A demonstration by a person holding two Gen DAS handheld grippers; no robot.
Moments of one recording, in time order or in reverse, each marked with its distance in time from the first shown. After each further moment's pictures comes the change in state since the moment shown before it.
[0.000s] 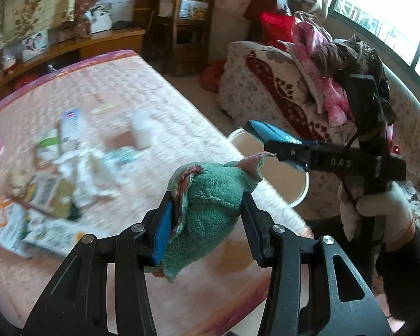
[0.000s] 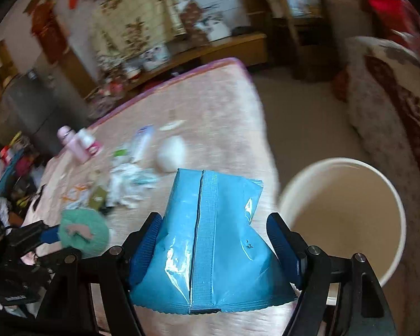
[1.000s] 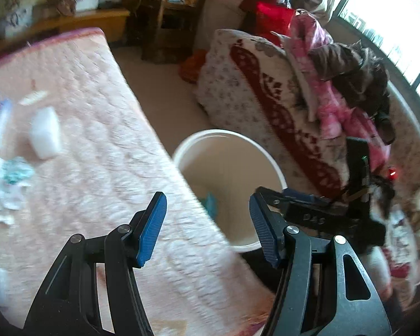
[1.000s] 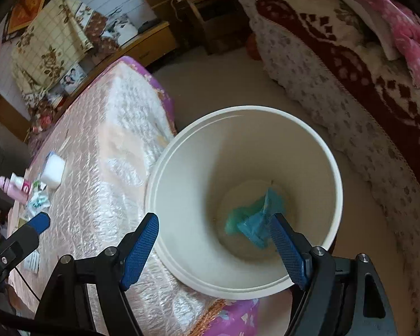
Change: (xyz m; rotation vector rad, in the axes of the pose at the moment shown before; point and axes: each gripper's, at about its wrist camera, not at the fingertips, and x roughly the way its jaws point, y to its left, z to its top) left arm 0.105 -0.059 0.038 -0.075 0.039 -0.061; right arm 0.008 -0.147 -0.034 0.280 0.054 -0.200
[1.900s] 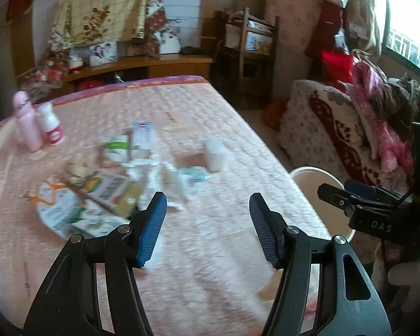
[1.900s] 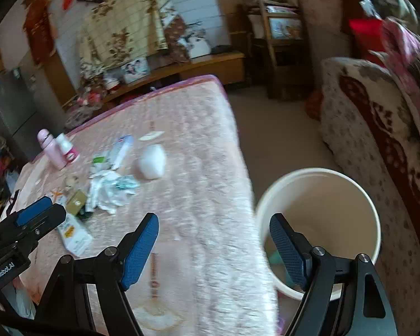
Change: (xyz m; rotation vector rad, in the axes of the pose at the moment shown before) left arm -0.141 0.096 -0.059 -0.087 -0.244 0.386; right arm -0.054 0.173 -0.031 -0.321 -0.180 0.075
